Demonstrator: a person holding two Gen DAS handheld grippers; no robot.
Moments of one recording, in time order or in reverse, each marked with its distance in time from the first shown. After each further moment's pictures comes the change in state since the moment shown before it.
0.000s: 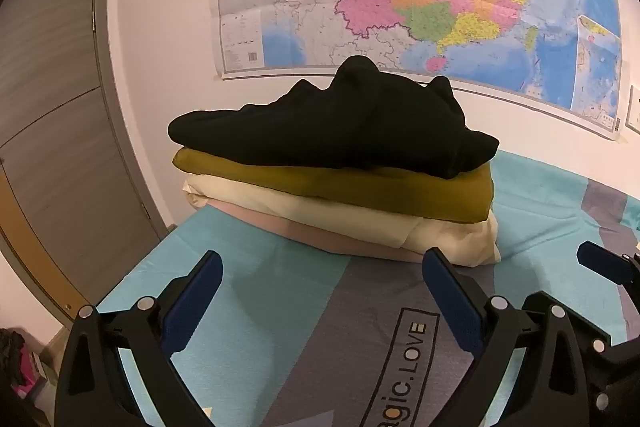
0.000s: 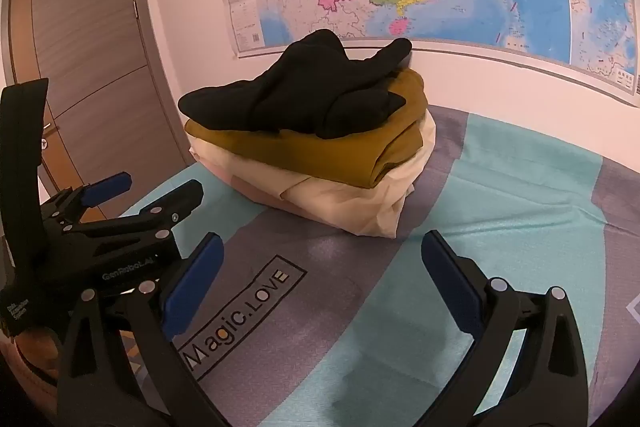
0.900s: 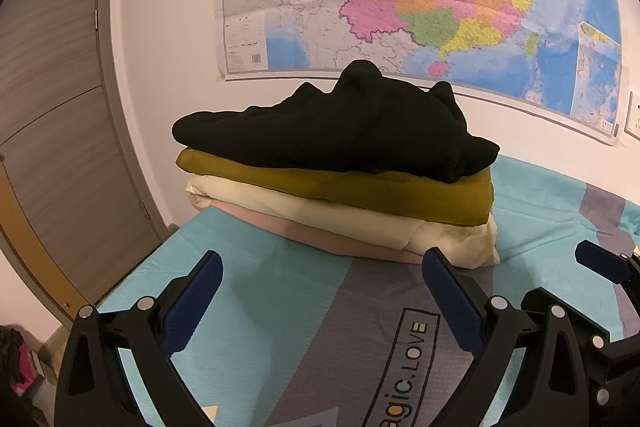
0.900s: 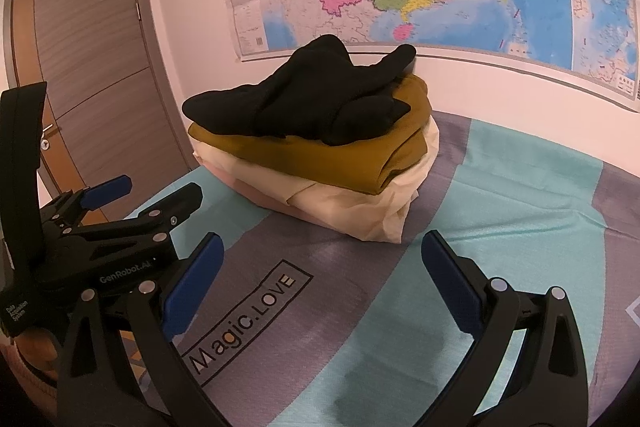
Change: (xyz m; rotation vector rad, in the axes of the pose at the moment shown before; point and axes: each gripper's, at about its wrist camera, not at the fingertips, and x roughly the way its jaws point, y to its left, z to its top) left arm -0.003 0.006 0.001 -0.011 -0.007 -0.007; right arm -0.003 0.005 0.002 -0.008 -0.016 0.004
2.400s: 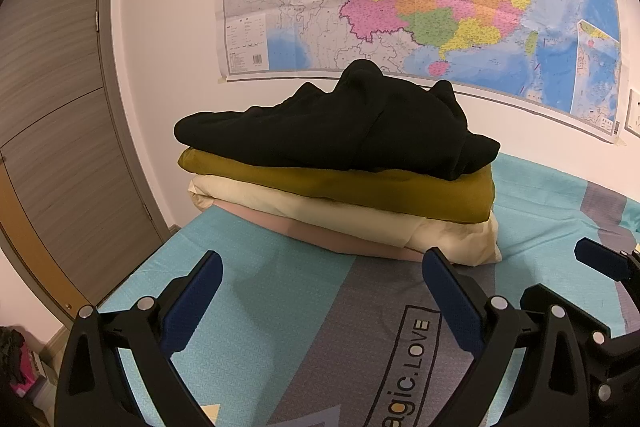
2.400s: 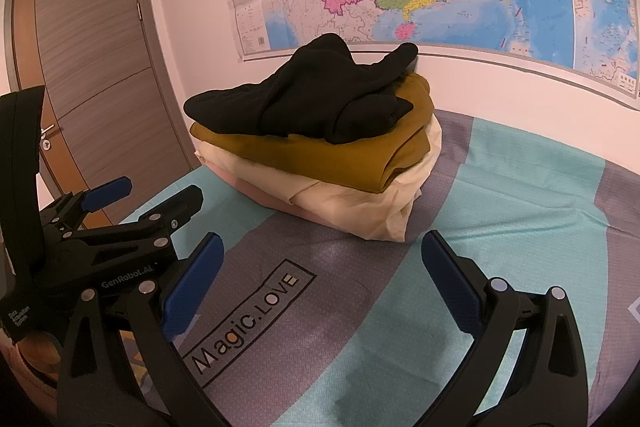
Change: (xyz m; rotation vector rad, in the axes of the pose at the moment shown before) left arm -0.001 0.002 -0.005 0.008 -0.007 0.005; right arm 0.000 0.003 0.001 0.007 0.012 0.005
